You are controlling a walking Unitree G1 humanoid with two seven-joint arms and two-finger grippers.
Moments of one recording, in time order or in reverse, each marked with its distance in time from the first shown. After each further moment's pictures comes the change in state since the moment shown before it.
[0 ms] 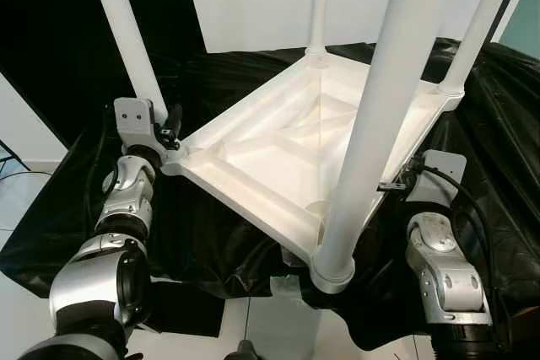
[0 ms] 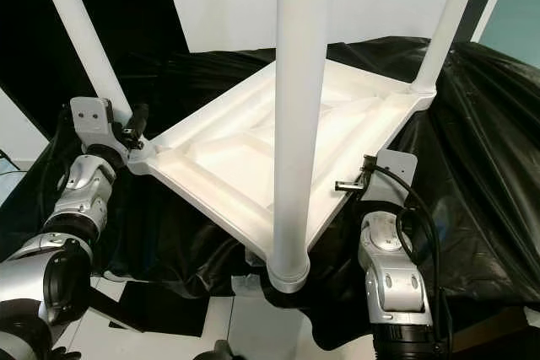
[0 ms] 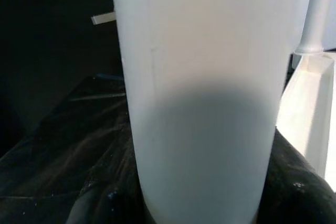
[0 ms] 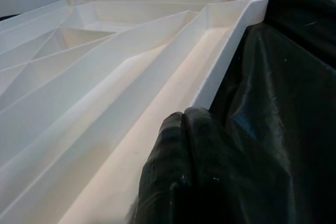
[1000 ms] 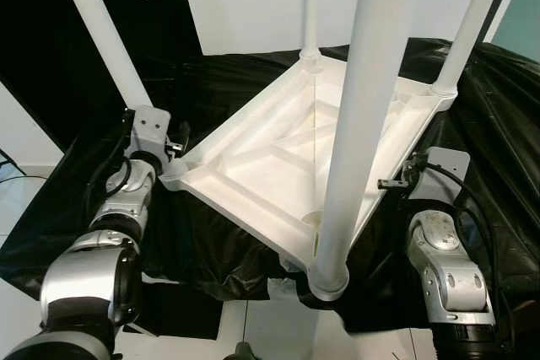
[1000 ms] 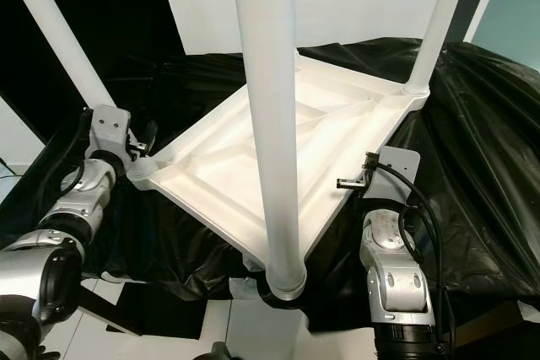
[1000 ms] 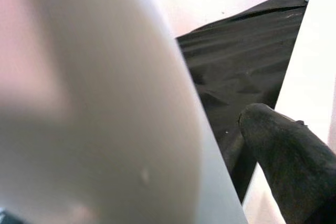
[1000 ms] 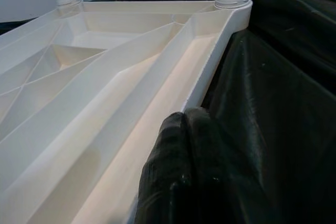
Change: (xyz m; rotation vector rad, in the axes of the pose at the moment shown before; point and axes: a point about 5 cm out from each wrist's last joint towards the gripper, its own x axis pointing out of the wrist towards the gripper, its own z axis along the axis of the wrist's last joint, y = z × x) left arm -0.008 0.011 -0.016 0.216 0.131 0.055; right arm 0.000 0.000 0.003 -0.004 -0.004 0.001
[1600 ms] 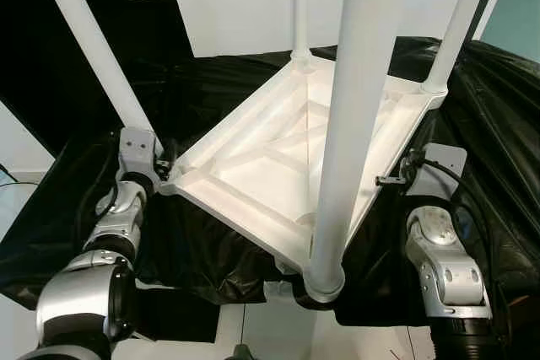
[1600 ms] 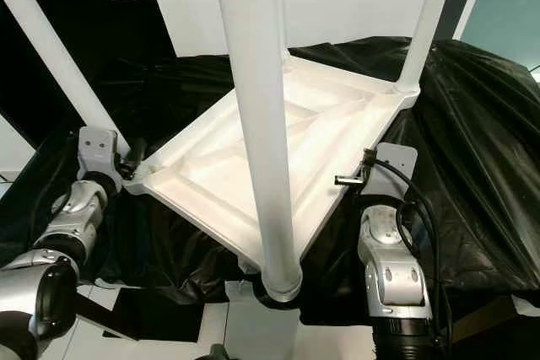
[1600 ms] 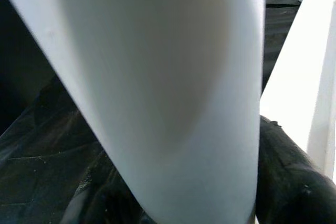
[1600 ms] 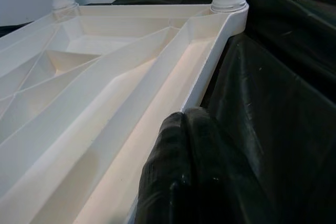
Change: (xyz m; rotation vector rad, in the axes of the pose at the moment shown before) left arm -0.017 0.010 -0.024 -0.083 0.037 -0.002; right arm 0.005 0.005 0.002 0.005 -0.005 0.012
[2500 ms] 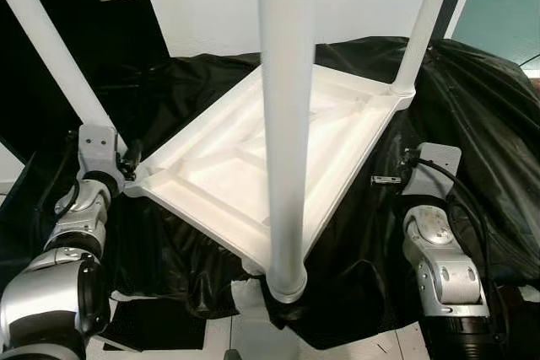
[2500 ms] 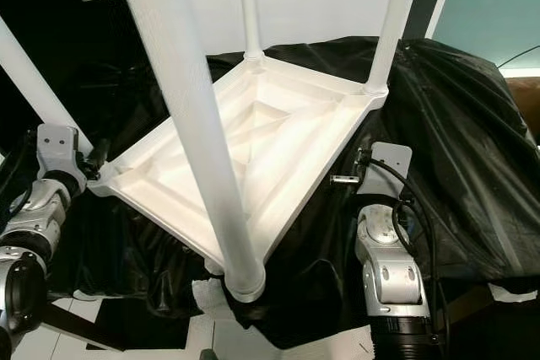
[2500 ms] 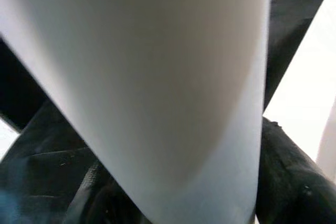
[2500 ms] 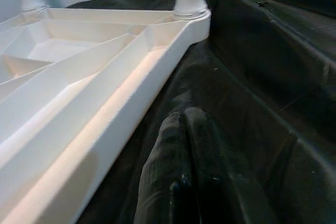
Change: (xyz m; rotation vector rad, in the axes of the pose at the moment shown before) left arm -0.015 0.059 0.002 0.036 0.086 0.136; right arm 0.000 0.004 0.000 -0.005 0.000 0.029
